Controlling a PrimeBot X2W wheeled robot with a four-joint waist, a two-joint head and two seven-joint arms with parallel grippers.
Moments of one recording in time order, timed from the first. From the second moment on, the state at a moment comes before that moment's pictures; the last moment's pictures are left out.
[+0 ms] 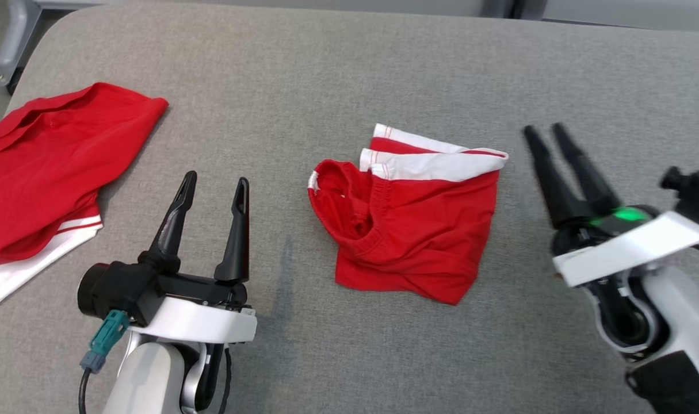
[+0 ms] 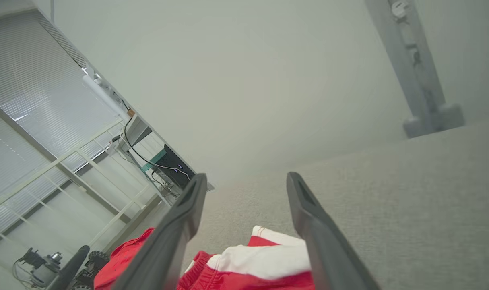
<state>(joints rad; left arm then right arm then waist) -0.21 0.05 -0.16 0.06 -0.24 -0.04 -0.26 -0.50 -0.35 0.52 0.14 1.07 0.13 -0.23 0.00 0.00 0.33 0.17</state>
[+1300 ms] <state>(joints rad) -0.08 0.08 -0.07 0.12 -0.22 -0.03 -0.26 -0.05 -0.14 -0.04 0.00 0.28 0.13 -0.26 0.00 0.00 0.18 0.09</state>
